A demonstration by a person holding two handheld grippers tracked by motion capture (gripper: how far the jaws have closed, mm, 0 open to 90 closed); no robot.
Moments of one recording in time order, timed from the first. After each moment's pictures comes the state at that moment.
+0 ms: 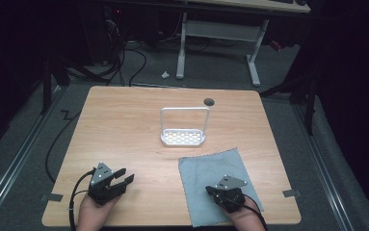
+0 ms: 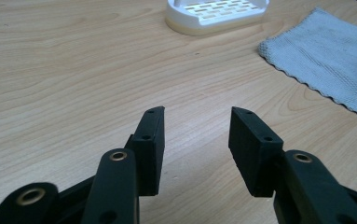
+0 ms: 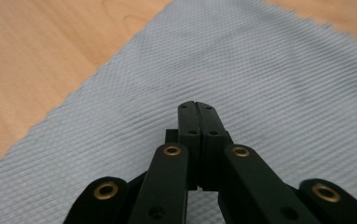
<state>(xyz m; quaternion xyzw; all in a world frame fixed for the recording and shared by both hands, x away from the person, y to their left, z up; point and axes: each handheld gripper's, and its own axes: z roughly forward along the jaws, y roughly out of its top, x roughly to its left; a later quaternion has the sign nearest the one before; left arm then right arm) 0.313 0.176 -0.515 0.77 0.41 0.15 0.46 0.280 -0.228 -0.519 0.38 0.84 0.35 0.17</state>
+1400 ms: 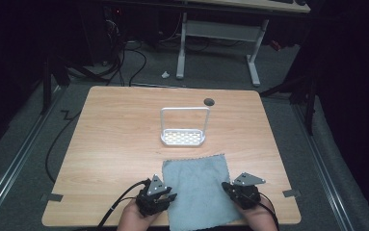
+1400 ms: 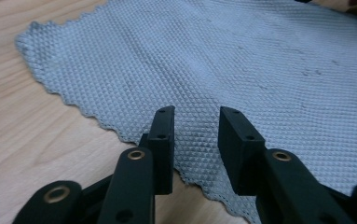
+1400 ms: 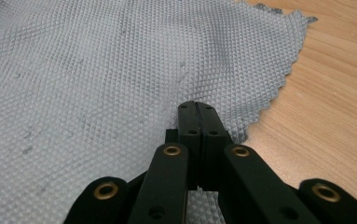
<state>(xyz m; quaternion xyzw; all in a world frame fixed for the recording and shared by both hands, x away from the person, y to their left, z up) 0.291 0.055 -0.531 0.85 0.31 0.09 0.41 0.282 -0.270 -0.524 0.43 0.82 0.33 0.19</state>
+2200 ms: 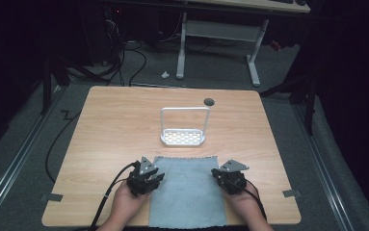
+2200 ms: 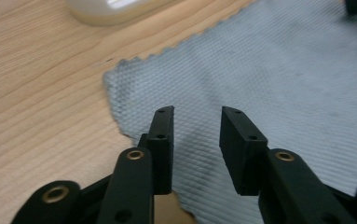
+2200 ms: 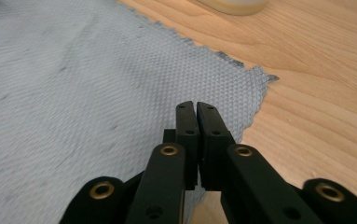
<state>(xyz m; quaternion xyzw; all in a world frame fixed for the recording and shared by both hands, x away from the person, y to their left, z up) 0.347 0.076 -0.526 0.84 0.36 0.14 0.37 0.329 -0.235 -0.523 0.43 0.82 0.32 0.21</state>
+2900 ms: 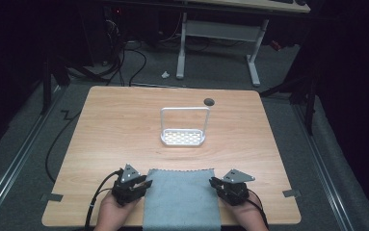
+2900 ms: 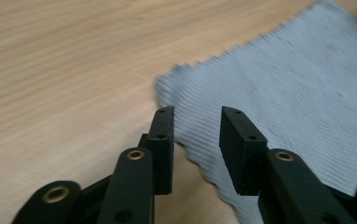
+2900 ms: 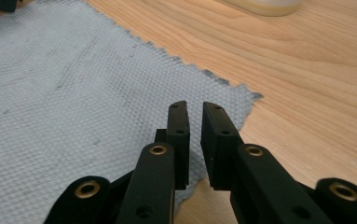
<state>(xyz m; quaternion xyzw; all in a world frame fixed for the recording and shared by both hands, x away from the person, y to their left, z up) 0.330 0.121 -0.528 0.81 0.41 0.12 0.41 0.292 -0.240 -0.521 0.40 0.81 0.37 0.19</state>
